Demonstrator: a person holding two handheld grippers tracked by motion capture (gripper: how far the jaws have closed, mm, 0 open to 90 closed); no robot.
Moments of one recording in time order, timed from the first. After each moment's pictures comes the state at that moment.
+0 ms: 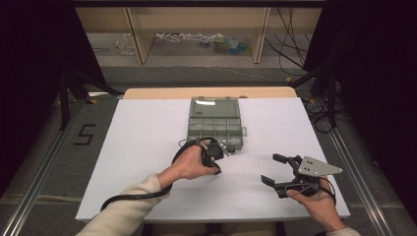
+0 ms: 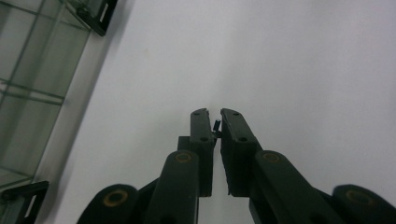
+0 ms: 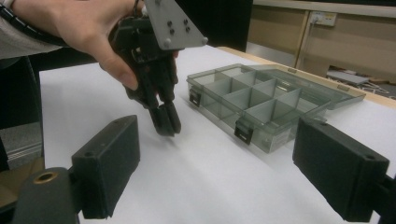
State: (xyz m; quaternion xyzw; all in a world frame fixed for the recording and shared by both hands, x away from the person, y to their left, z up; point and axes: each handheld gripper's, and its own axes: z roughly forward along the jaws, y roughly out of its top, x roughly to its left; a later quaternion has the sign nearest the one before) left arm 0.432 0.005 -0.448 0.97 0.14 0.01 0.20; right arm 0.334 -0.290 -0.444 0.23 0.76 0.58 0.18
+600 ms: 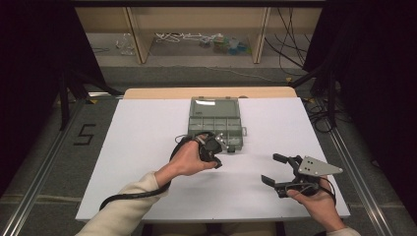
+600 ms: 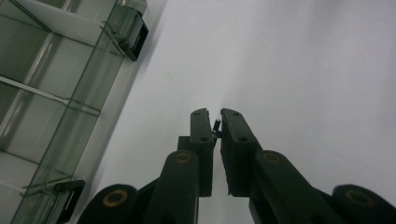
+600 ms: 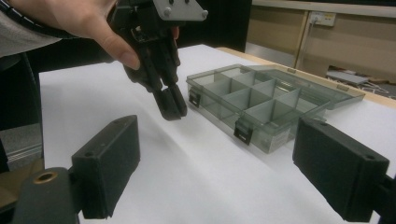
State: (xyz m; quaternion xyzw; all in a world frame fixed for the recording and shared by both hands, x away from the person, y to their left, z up) left arm 0.434 0.010 -0.431 0.95 0.16 0.02 0.25; right arm 0.334 -0.290 -0.444 0.24 0.76 0.58 0.18
